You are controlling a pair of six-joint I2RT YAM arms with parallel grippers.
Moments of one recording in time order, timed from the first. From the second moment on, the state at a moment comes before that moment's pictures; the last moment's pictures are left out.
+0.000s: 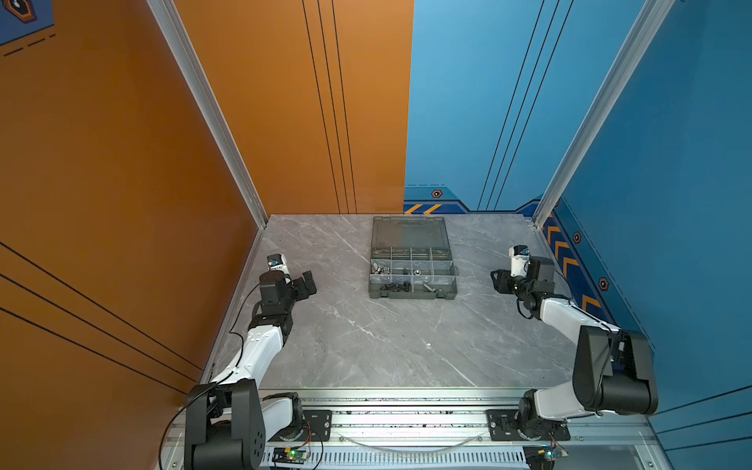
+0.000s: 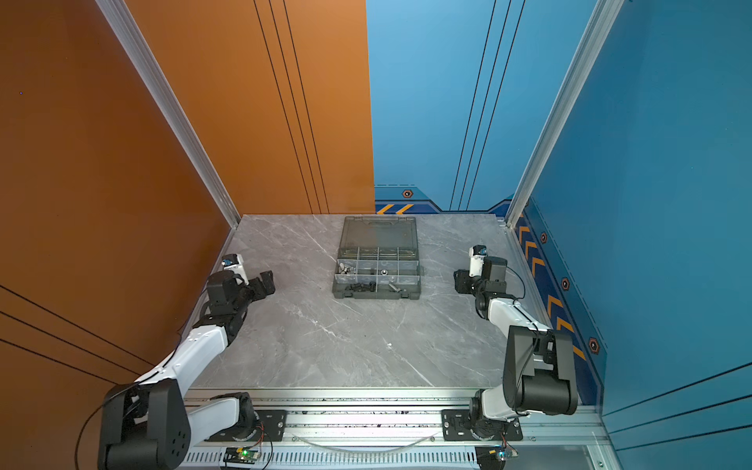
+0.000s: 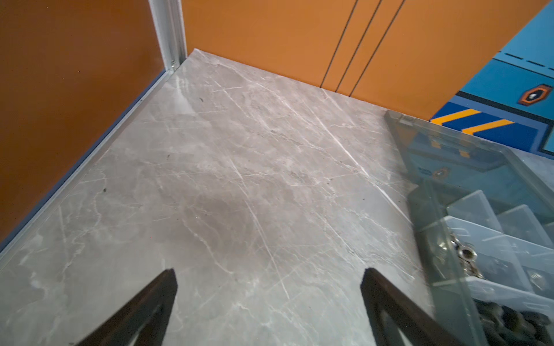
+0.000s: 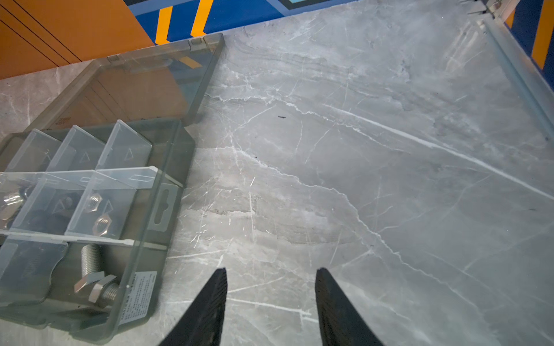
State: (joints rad) left arm 0.14 1.20 0.53 0.22 0.02 -0.22; right arm -0.11 1.48 0.69 0.15 -0.26 0.07
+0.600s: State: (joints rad) left arm 0.17 1.44 0.39 0.65 0.04 -0.20; right arm -0.03 1.53 0.54 0.46 -0.06 0.06
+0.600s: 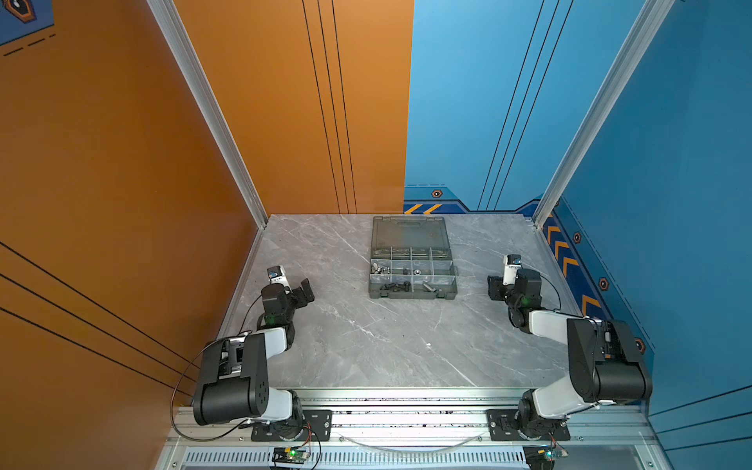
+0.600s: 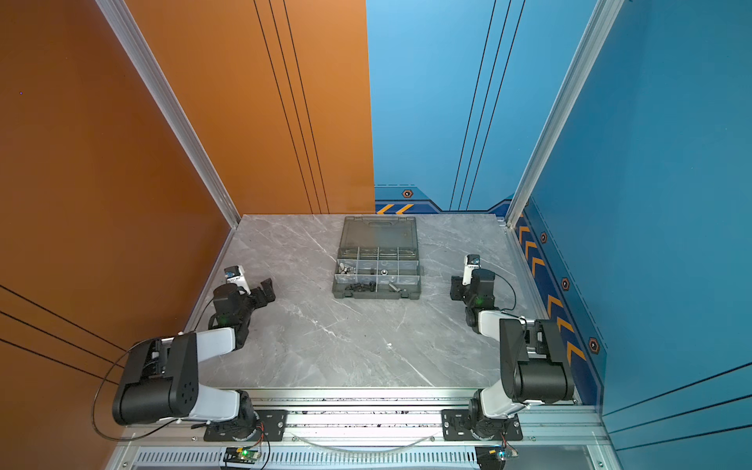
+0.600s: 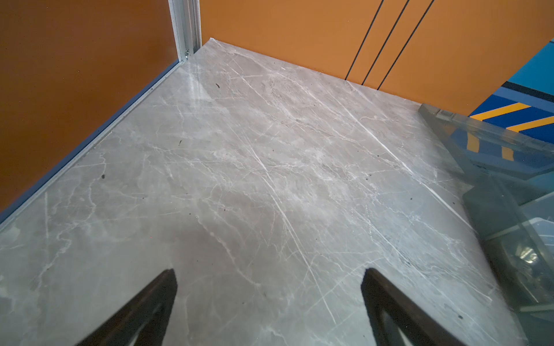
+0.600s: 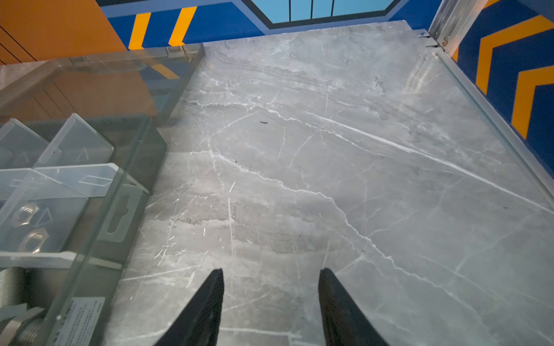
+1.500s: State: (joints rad) left arm -0.04 1.55 0.38 0.80 -0.17 -0.02; right arm 0.03 1.52 0.40 0.74 0.14 0.05
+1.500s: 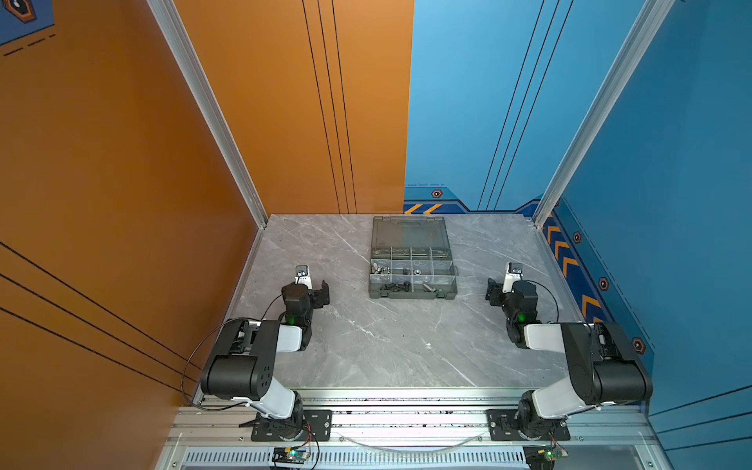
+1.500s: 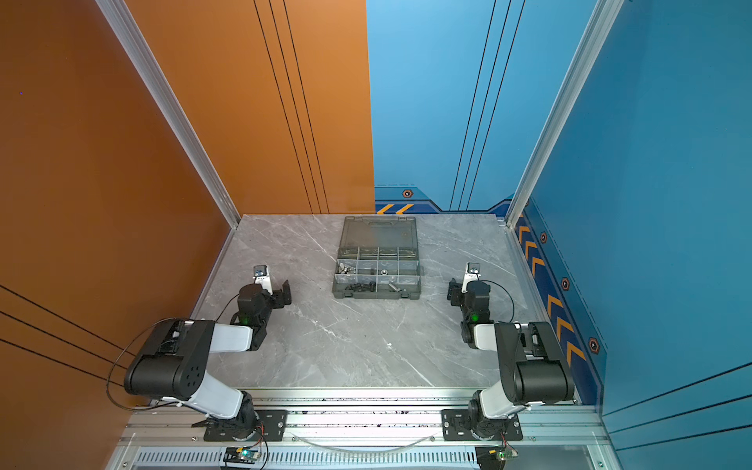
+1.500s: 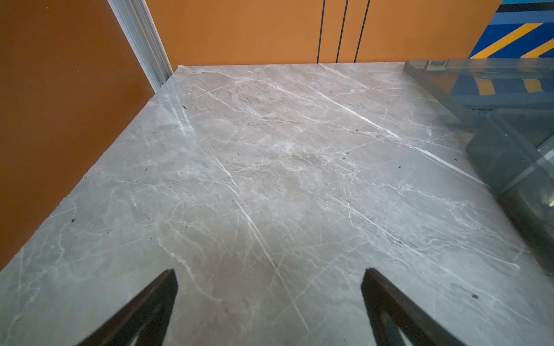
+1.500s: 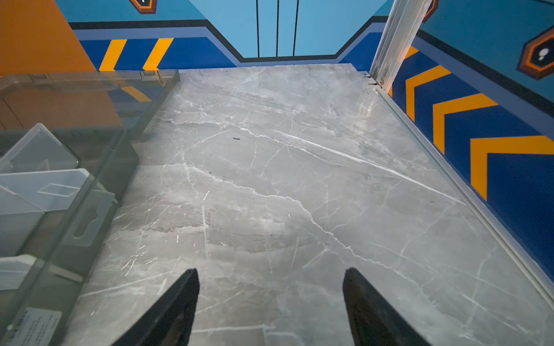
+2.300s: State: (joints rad) left arm -0.04 1.55 0.38 0.81 -0.18 -0.01; right arm 0.03 1.52 0.39 0.76 0.16 0.05
